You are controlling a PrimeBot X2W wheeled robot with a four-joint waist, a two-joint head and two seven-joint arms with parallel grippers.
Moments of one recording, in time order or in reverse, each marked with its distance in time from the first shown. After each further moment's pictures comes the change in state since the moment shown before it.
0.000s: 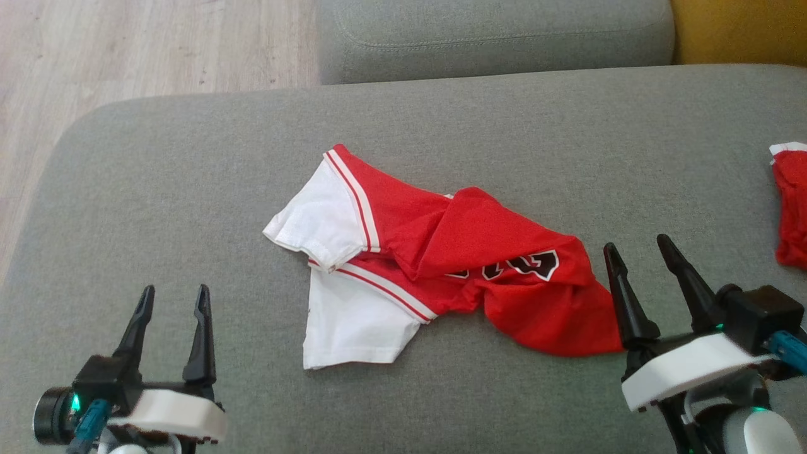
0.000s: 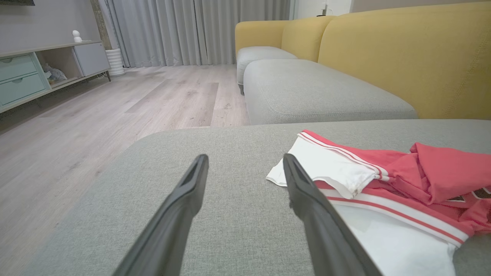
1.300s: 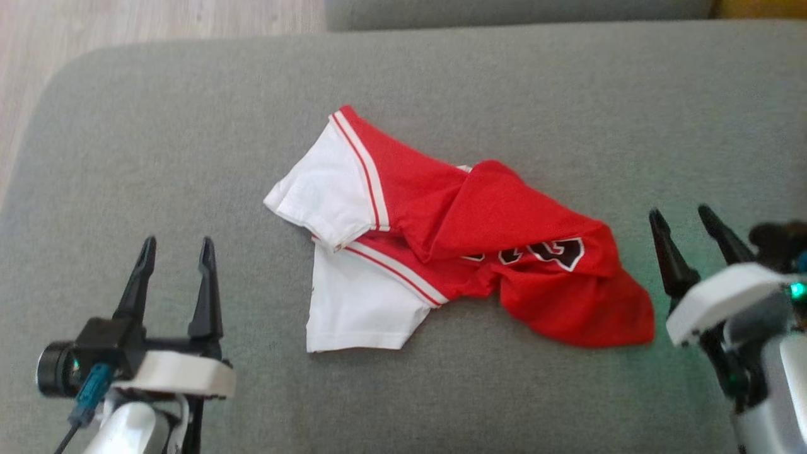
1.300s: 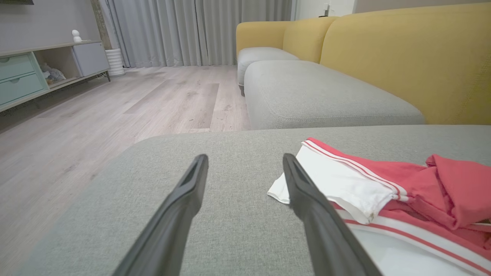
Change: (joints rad) left arm -0.107 -0.008 -0.025 -0.016 0.002 0.016 -0.018; right arm -0.237 -0.160 -0.039 0.346 0.117 0.000 0.042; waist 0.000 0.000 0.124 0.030
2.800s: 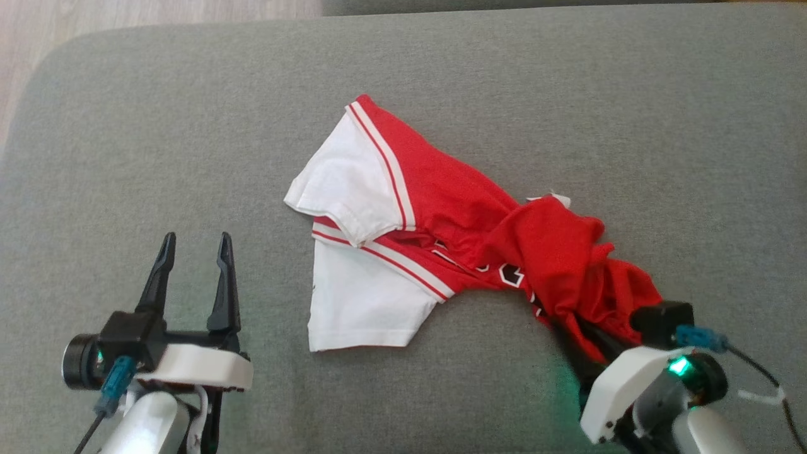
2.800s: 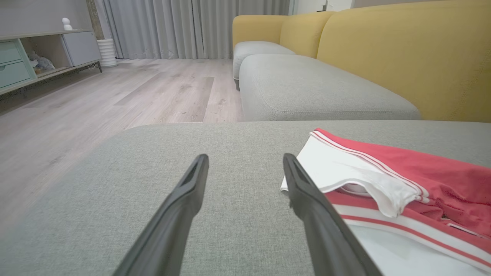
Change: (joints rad) left arm -0.061 -0.058 -0.032 0.114 -0.004 -0.019 -0.061; right arm 0.132 0.034 0.246 0.052 0.097 0.000 0.064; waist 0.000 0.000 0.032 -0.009
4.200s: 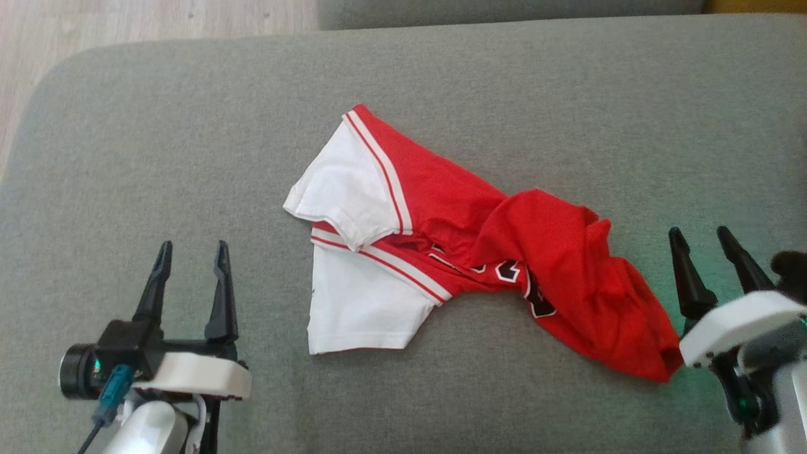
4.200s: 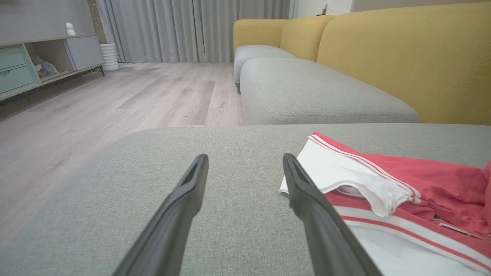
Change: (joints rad) left arm 0.028 0.024 -0.011 -0.032 -0.017 0.028 0.006; right arm -0.053 -0.012 -0.307 -0.078 -0.072 0.000 -0.131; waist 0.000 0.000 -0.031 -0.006
